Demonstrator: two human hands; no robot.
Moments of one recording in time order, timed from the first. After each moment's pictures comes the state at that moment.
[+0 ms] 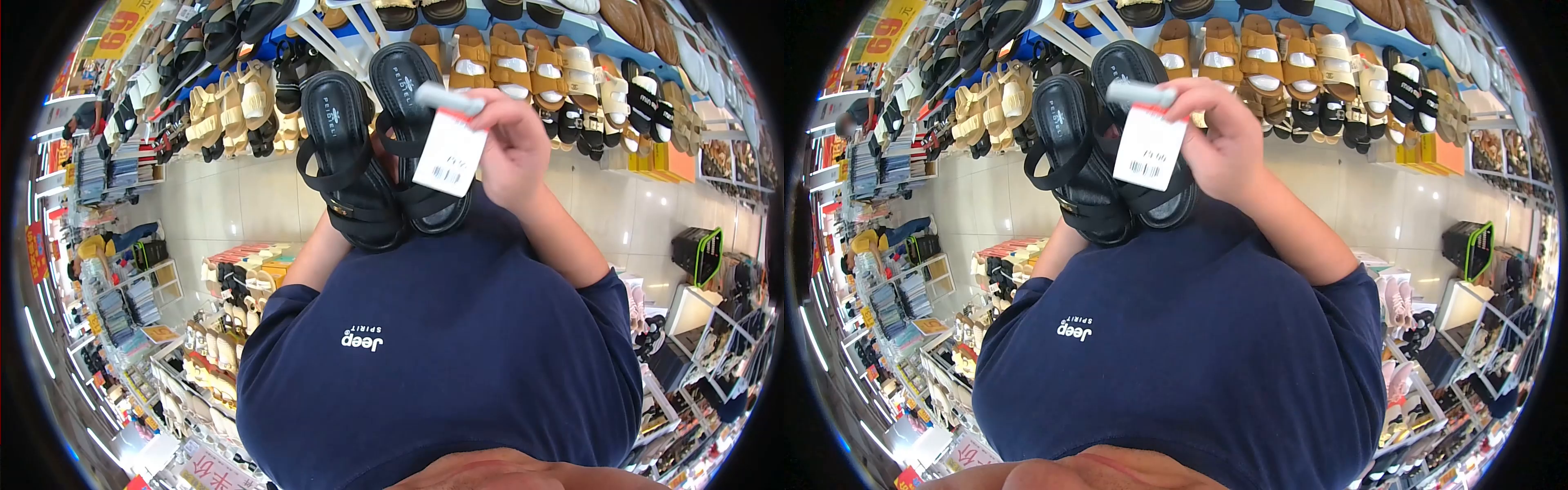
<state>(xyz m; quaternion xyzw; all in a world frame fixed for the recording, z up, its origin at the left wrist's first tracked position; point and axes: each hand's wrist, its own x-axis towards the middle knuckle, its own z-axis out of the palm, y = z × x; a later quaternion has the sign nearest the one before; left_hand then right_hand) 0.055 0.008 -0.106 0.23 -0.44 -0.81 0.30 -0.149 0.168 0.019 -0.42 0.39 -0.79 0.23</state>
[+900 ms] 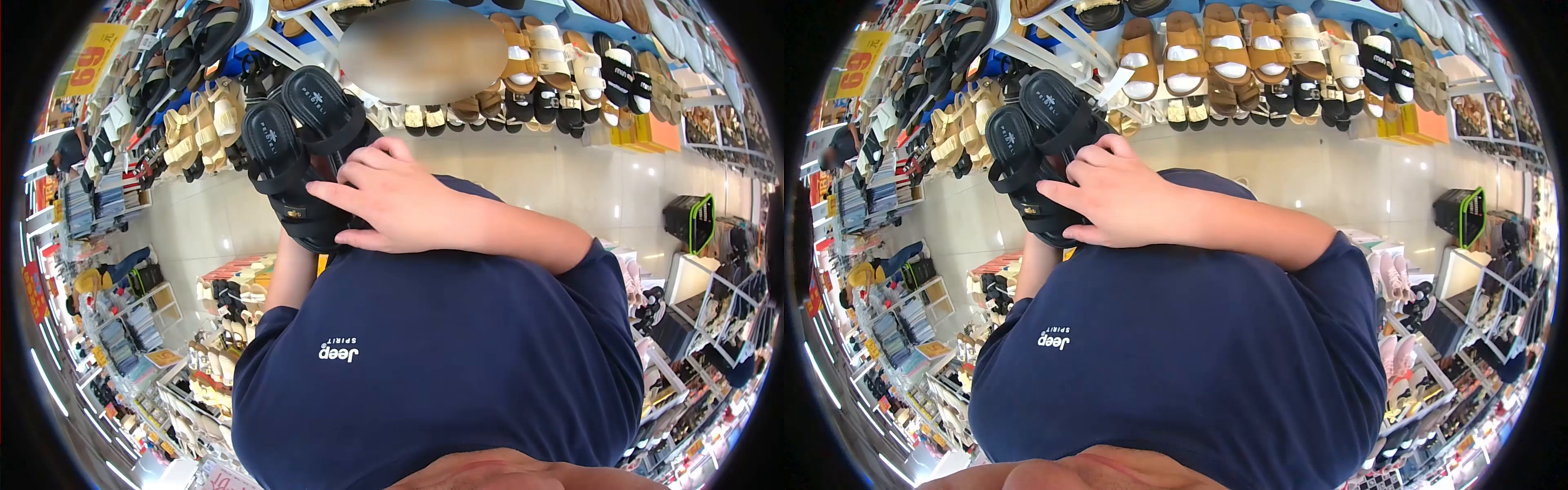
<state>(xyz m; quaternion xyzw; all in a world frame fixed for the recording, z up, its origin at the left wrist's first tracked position) 0.098 -0.012 -0.126 0.22 -0.35 -0.88 0.23 -0.104 0.166 0.035 -0.73 0.57 -0.36 0.14</state>
